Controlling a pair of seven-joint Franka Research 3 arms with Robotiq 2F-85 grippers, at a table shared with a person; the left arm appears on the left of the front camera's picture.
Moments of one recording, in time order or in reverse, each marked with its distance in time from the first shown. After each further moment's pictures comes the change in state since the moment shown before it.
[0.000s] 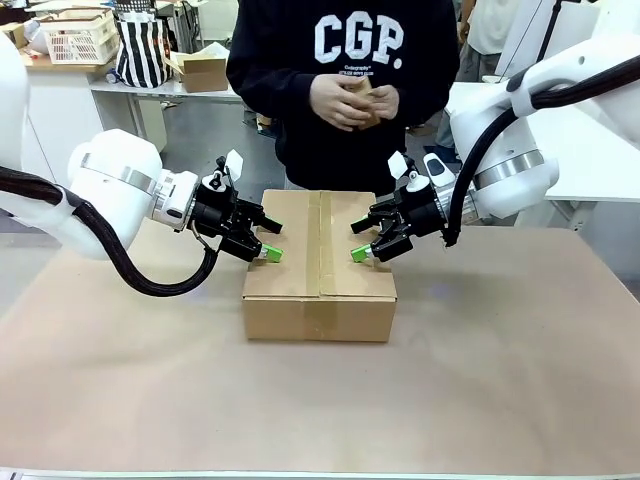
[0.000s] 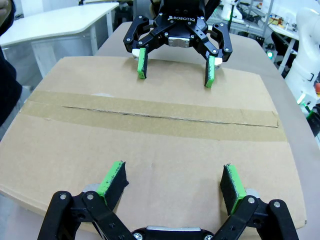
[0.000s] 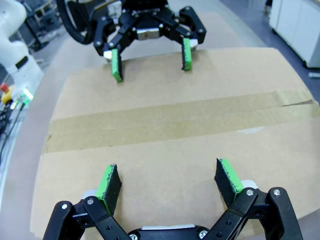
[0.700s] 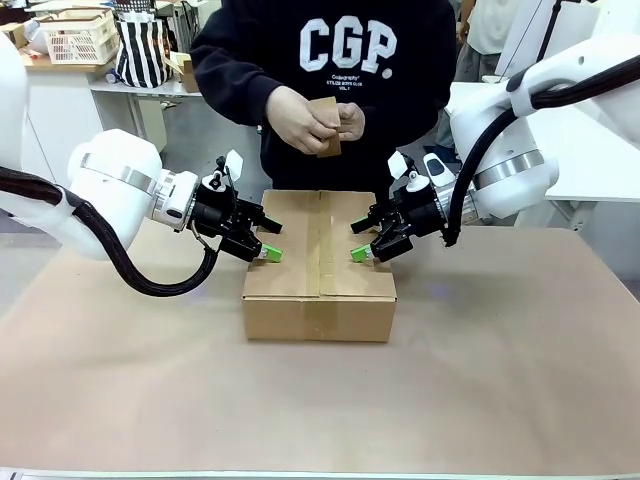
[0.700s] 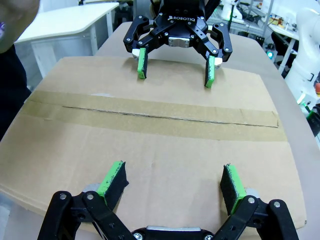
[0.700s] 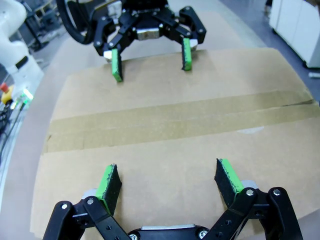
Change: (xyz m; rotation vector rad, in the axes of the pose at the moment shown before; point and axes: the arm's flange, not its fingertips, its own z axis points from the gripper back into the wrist) left arm 0.000 0.000 0.000 0.000 0.000 0.000; right arm 0.000 0.000 0.000 0.000 0.000 0.000
